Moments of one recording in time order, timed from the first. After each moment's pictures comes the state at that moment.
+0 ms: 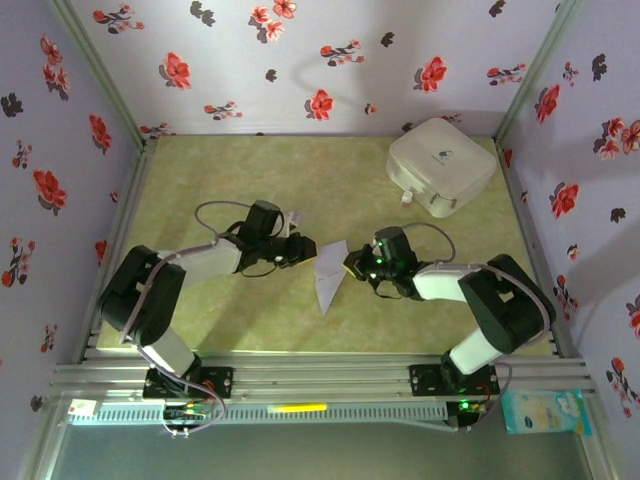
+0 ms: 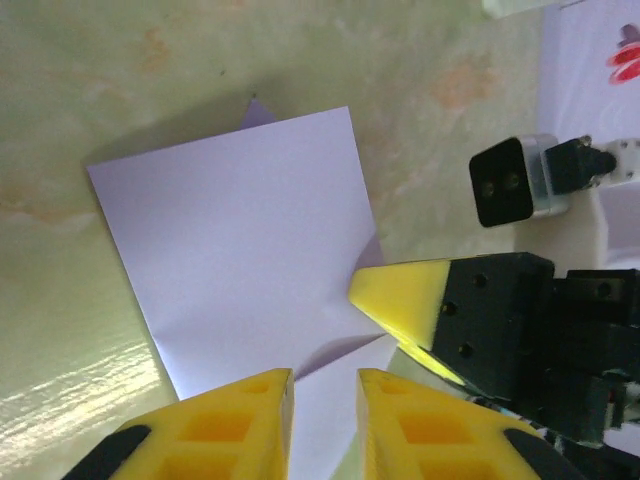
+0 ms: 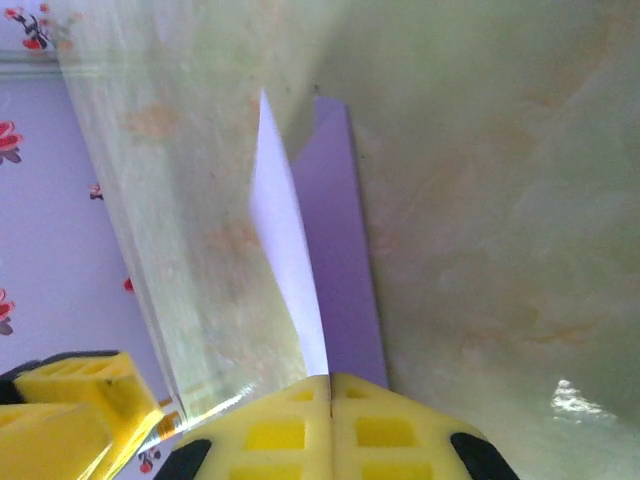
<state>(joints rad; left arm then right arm) -0.59 1.62 0.84 0.01 0.58 -0.82 0.58 1.53 0.52 0.34 -0.38 1.26</state>
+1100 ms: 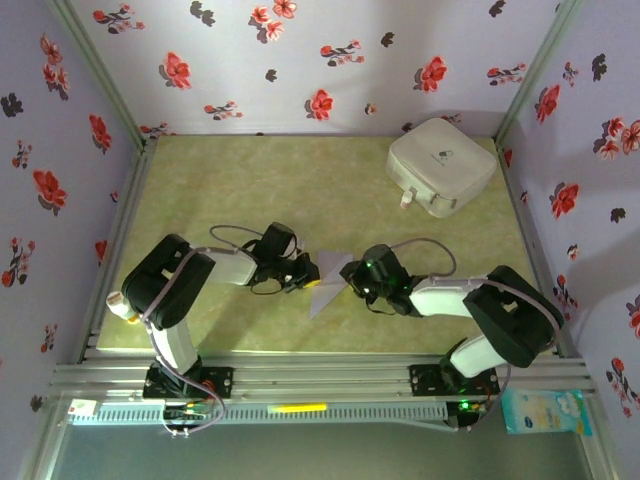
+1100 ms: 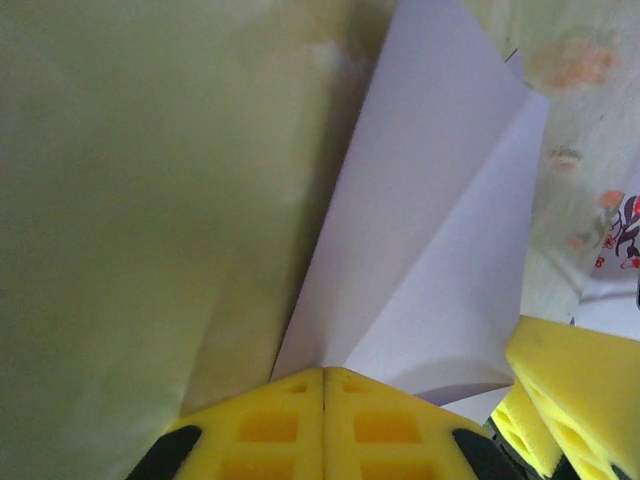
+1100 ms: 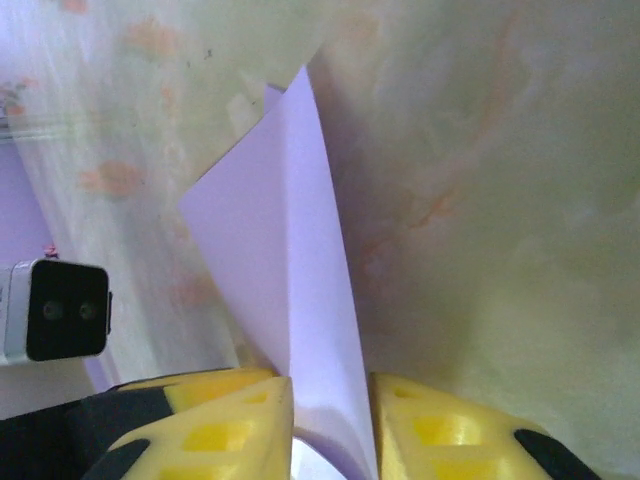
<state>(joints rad) -0.68 1.79 0.76 0.13 0.54 -1.01 0.72 1.48 0.44 0.32 -0.14 1.41</state>
